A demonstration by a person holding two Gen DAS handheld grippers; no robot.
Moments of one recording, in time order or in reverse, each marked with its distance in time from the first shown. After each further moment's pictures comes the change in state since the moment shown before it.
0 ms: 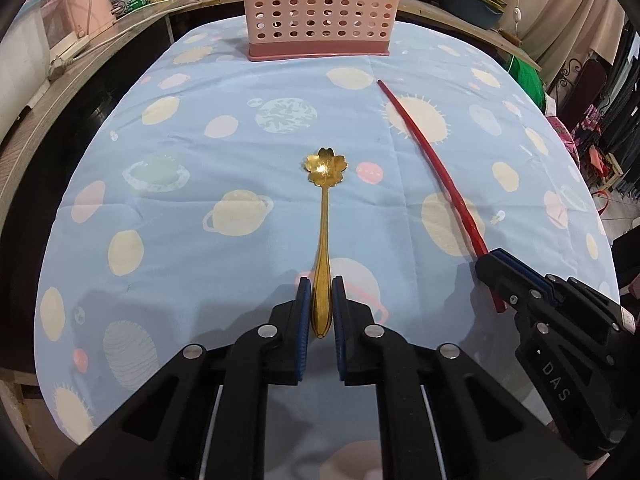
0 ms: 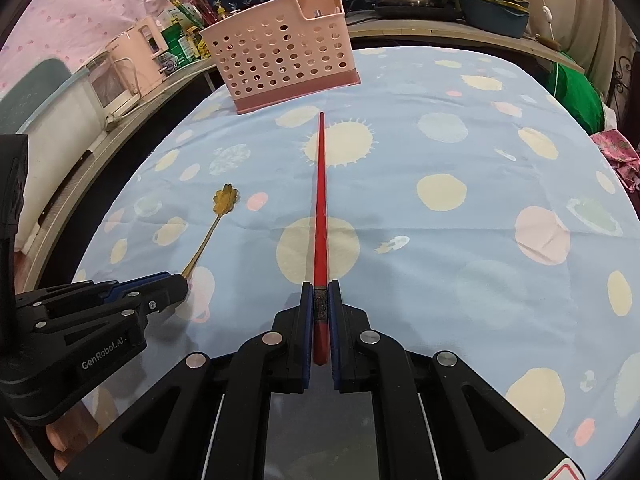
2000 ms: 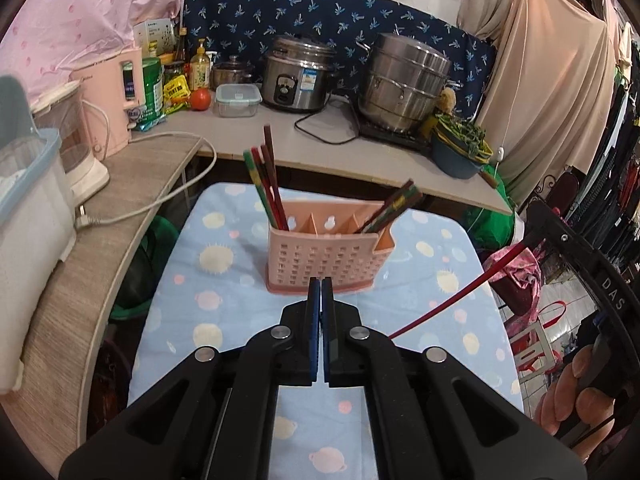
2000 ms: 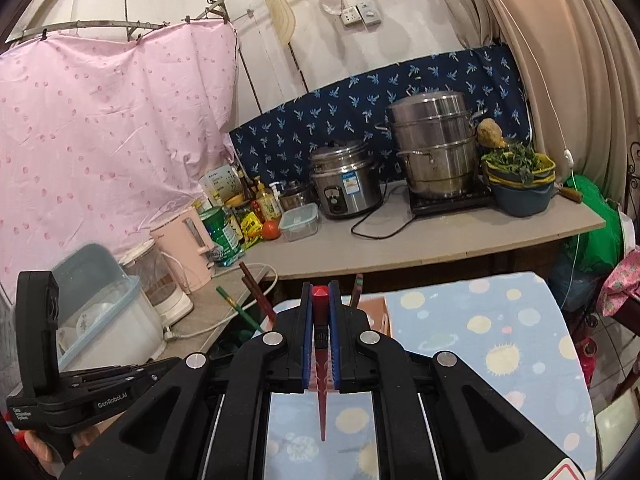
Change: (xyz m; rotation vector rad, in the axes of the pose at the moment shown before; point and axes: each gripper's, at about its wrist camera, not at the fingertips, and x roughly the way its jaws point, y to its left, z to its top) left arm -0.154 0.048 0.198 -0.092 -0.324 -0.102; right arm -0.132 0.021 0.251 0.013 -0.531 0.140
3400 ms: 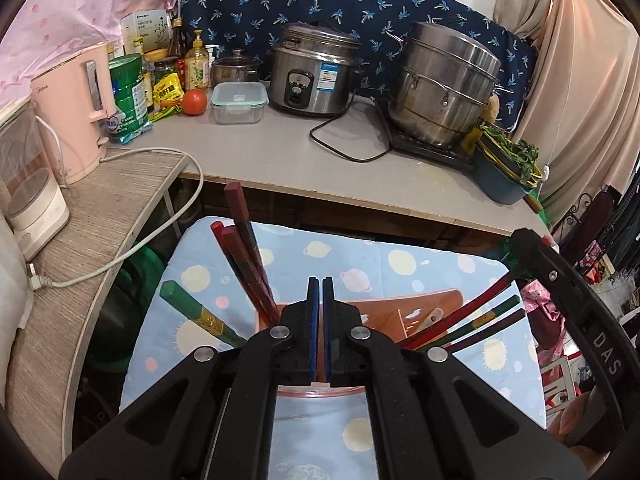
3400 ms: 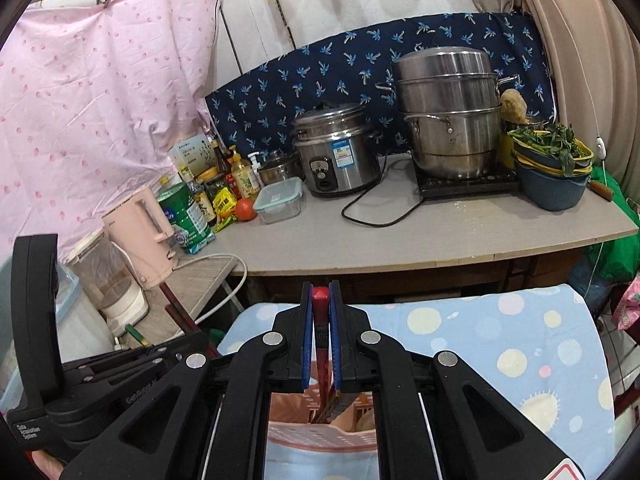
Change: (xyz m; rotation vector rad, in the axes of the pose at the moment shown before) left arm 0.146 0.012 0.074 -0.017 0.006 0.072; right arm 0.164 -0.017 0.002 -0.009 0.141 -0.041
